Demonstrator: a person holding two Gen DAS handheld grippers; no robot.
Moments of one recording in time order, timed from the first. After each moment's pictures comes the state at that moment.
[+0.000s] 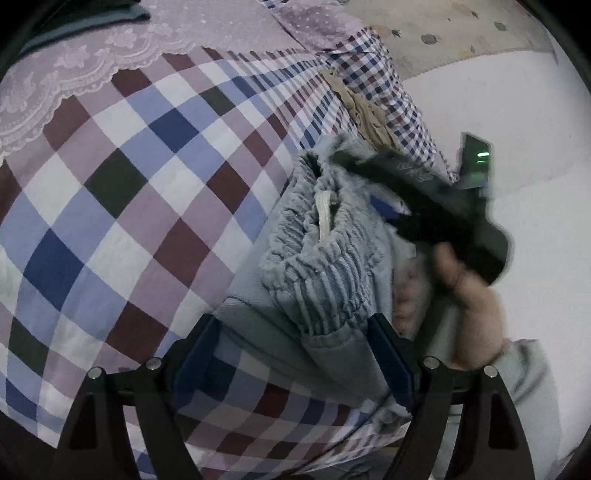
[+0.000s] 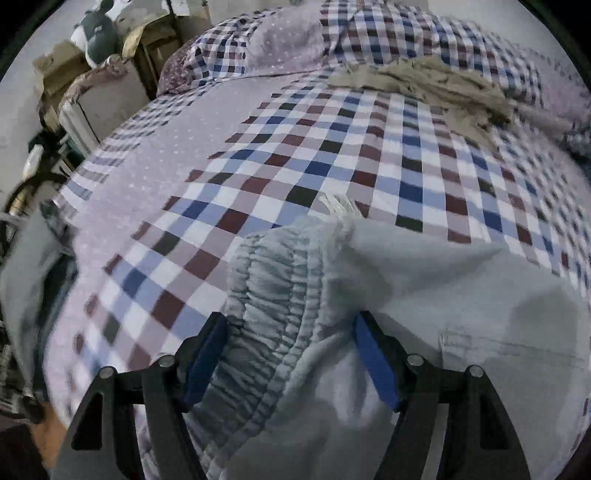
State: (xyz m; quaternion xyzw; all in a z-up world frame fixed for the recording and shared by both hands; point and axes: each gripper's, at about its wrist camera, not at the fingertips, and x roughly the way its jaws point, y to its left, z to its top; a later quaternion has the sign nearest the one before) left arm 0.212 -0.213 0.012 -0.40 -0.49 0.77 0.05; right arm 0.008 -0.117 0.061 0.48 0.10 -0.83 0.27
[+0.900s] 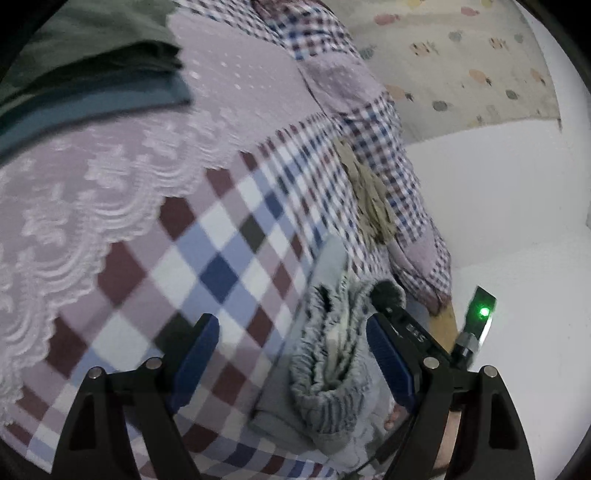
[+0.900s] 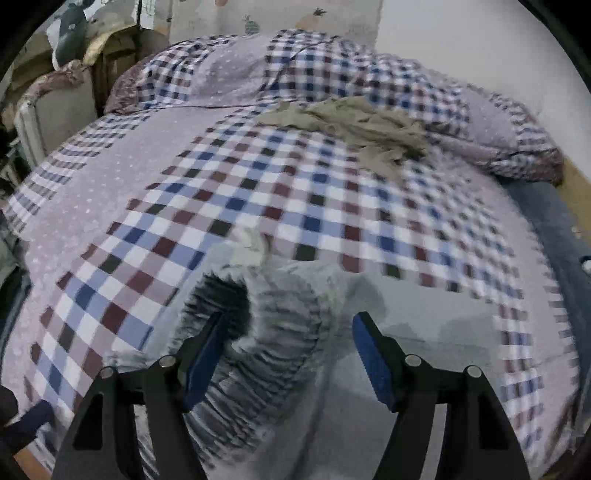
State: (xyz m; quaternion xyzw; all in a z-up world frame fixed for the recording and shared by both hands) left arm 0.203 -0.298 0.016 -0.32 -0.55 0.77 0.03; right arm 0.030 -0.092 0.100 0.43 0.15 -0.88 0.16
